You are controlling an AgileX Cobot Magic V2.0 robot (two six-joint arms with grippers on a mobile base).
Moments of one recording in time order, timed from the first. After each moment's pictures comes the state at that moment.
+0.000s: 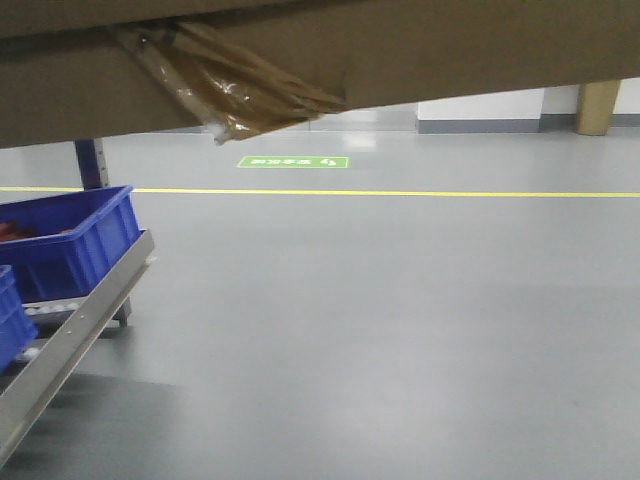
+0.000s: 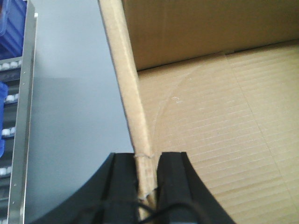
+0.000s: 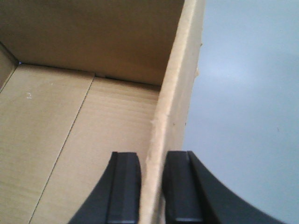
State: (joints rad) left arm -0.46 1.31 -1.70 0.25 1.22 -0.36; right arm 0.48 1.31 -1.72 -0.03 1.14 0.11
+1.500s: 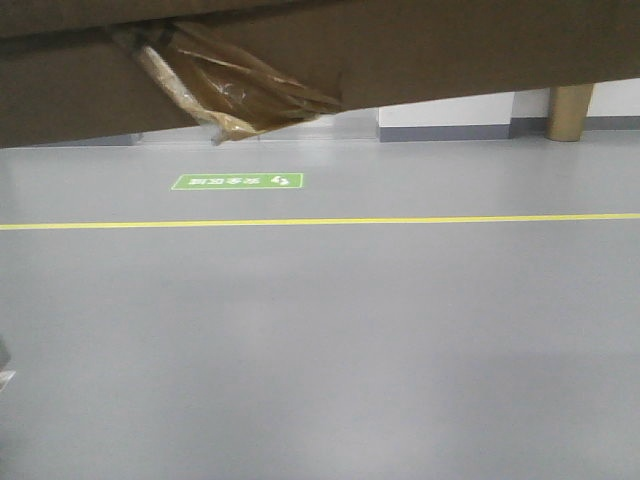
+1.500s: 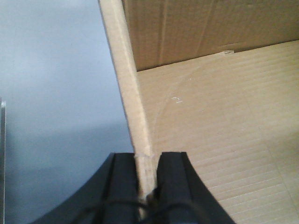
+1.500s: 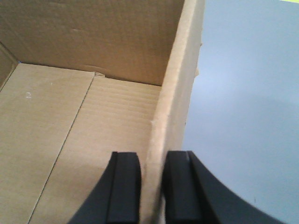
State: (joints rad) left arm -0.46 1.31 -1.70 0.25 1.22 -0.36; right arm 0.48 1.31 -1.72 -0.03 1.14 0.11
